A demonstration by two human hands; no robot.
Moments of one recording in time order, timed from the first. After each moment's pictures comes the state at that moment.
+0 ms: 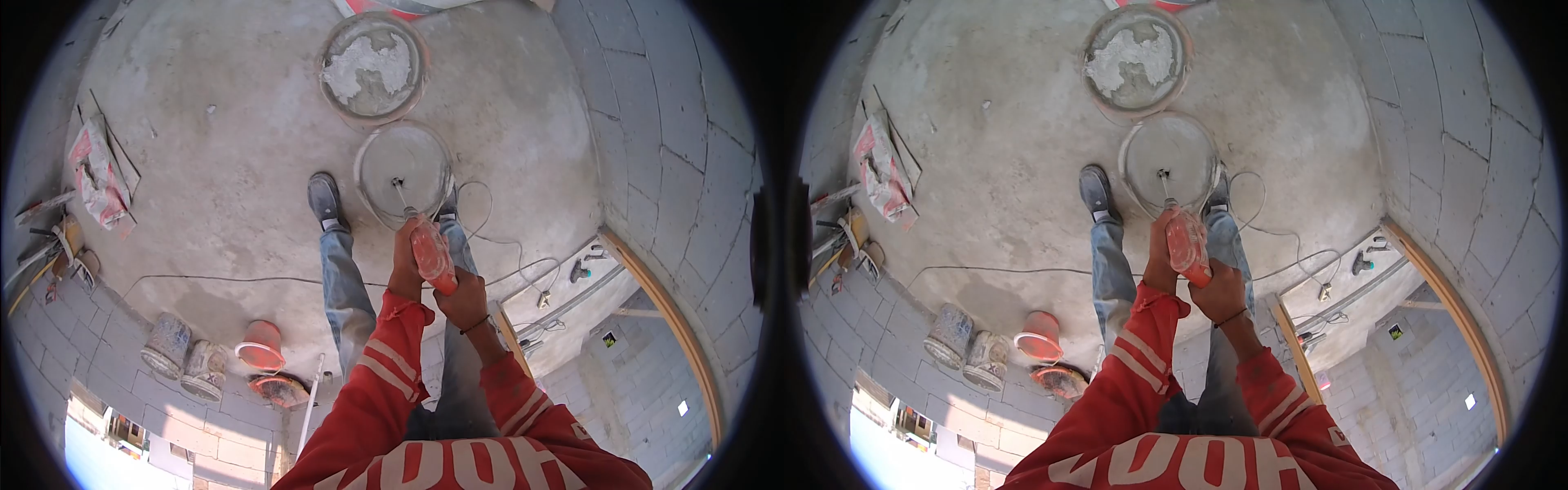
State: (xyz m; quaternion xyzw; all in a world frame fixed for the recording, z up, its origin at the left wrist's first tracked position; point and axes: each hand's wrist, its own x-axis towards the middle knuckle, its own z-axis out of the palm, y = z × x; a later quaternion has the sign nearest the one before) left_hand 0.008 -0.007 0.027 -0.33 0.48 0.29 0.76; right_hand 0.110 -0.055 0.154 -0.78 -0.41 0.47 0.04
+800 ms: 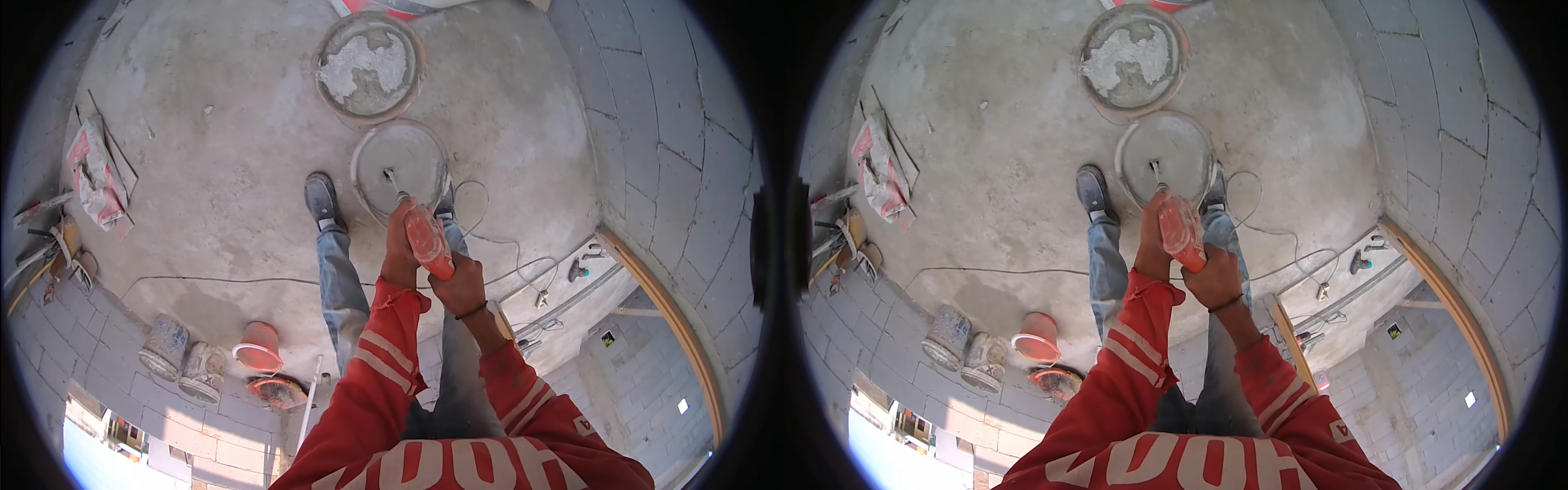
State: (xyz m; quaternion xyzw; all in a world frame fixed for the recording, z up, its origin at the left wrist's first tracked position) left_hand 0.004 0.018 0.021 -0.35 0.44 0.29 0.78; right_hand 0.114 -0.026 0.146 -0.77 -0.44 0.47 0.04
